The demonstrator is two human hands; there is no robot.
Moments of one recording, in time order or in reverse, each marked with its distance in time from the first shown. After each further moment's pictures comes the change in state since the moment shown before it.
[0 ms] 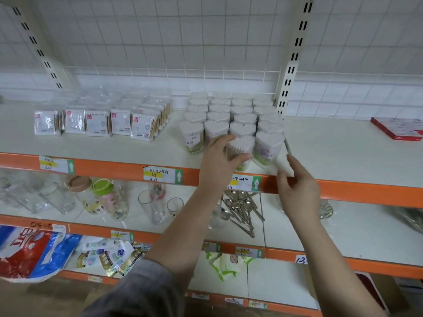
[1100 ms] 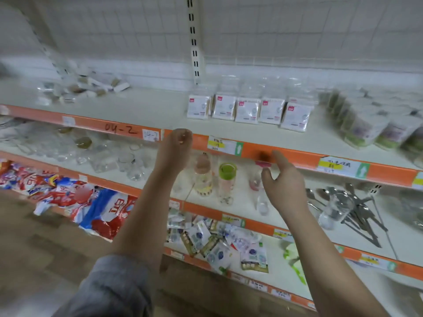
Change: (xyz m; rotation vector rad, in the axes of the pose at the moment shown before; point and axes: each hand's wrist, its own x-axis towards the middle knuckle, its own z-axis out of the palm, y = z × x) left_hand -0.024 -0.161 -0.434 0.435 0.214 -0.238; right_hand -0.175 -0.225 0.270 -0.120 -0.339 -0.159
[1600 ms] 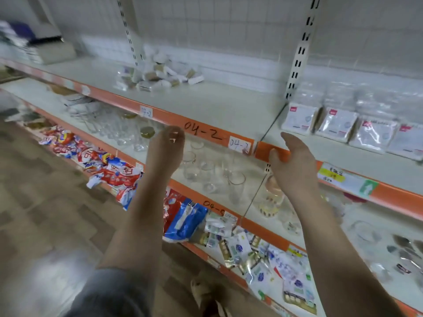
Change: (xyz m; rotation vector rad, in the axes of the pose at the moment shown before) left_hand 0.070 -0.164 -0.144 0.122 0.240 -0.182; right_hand 0.065 -0.154 0.168 0.058 -0.110 -0.167
